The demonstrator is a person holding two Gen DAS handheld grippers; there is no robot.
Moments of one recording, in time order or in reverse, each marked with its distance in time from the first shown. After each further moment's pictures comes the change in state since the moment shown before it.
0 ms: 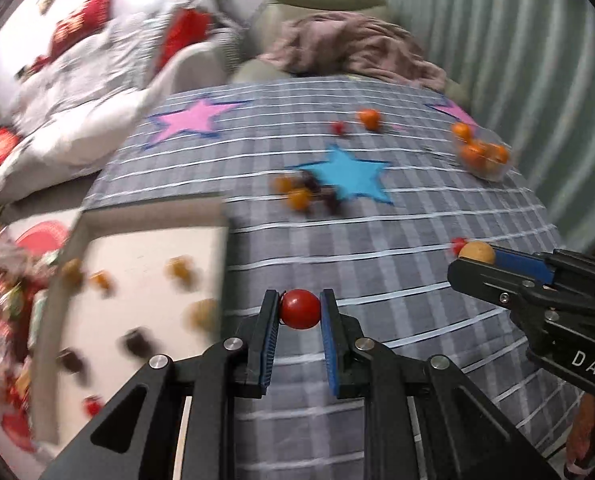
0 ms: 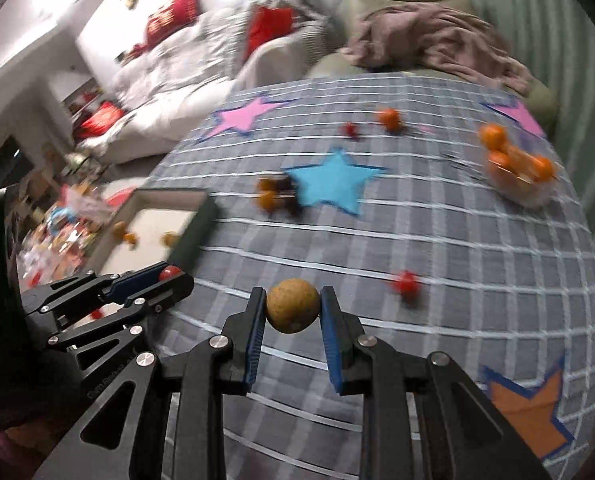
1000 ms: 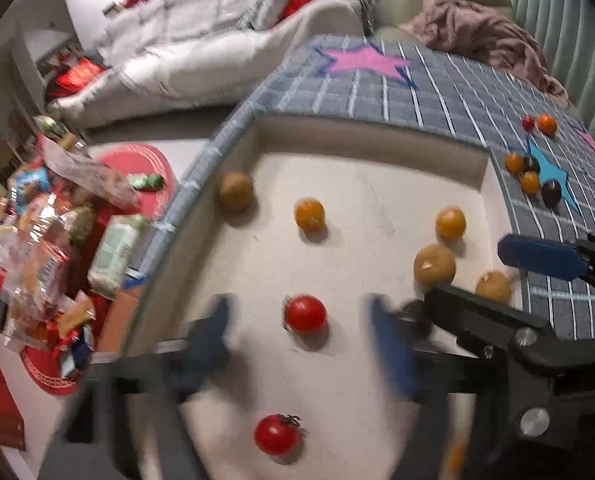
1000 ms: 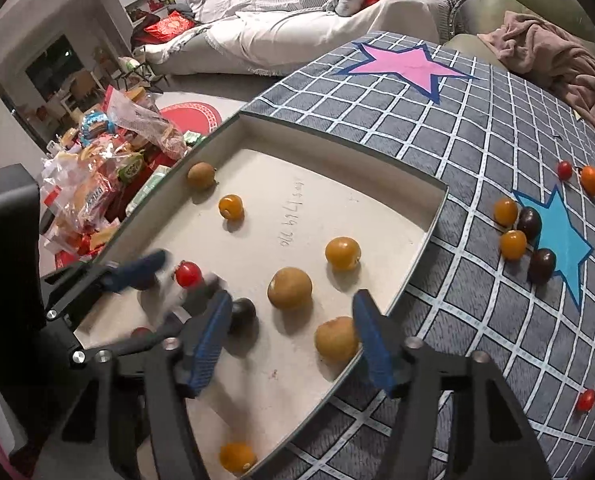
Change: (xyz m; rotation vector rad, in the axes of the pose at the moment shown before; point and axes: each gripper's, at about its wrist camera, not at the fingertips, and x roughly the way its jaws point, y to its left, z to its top) left arm 0.042 0.147 -0.034 -0.206 0.077 0.270; right arm 0.129 0.145 0.032 -0.235 0.192 0.088
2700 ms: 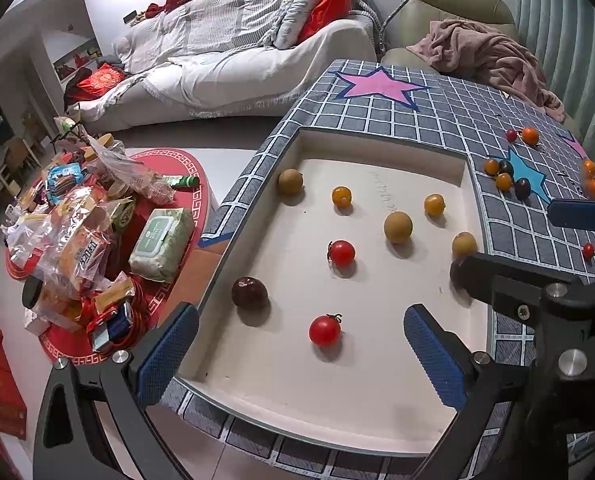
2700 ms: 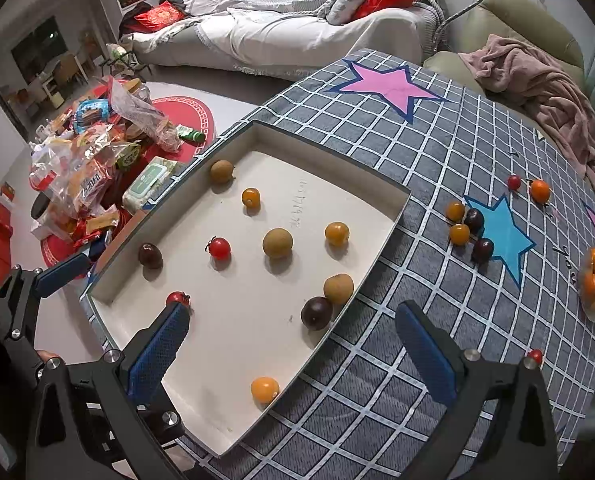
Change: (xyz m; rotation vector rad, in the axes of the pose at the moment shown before) left arm -0.073 0.029 -0.034 -0.023 -0.020 0.016; right arm -0.061 0.042 -0.012 -0.050 0.029 -0.145
